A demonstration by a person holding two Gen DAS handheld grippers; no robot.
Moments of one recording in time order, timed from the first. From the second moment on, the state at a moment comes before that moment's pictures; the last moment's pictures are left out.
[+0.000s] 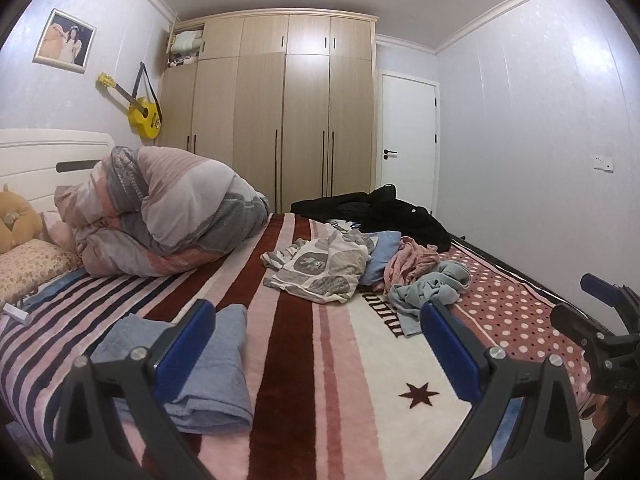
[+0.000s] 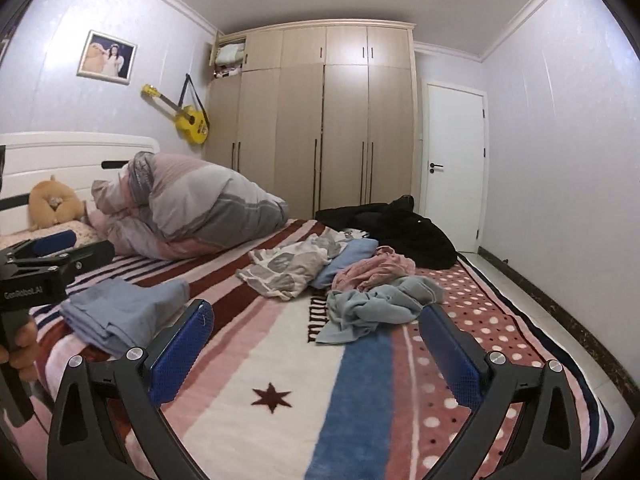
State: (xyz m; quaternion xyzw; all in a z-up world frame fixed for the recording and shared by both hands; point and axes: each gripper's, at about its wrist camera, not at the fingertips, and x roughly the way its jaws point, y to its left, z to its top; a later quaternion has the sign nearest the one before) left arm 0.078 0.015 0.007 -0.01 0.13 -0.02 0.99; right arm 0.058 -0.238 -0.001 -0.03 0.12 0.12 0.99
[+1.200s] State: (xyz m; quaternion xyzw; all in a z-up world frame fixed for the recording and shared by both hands) left arm 0.076 0.023 0.004 -0.02 0.13 -0.02 0.99; right arm 0.056 -0.230 0.007 -0.05 0.11 0.12 0.99
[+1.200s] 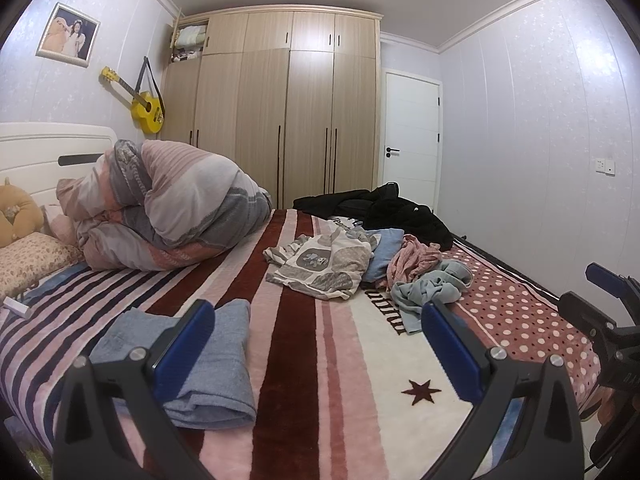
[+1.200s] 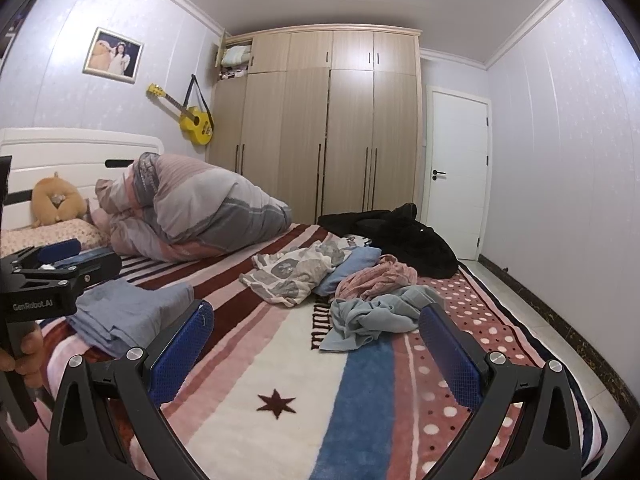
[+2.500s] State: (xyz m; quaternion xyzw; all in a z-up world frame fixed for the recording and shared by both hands) left arm 0.071 0.029 0.001 -0.02 0.14 -0.01 0.99; right arm 0.056 -0.230 0.008 -0.05 0.11 0.12 0.99
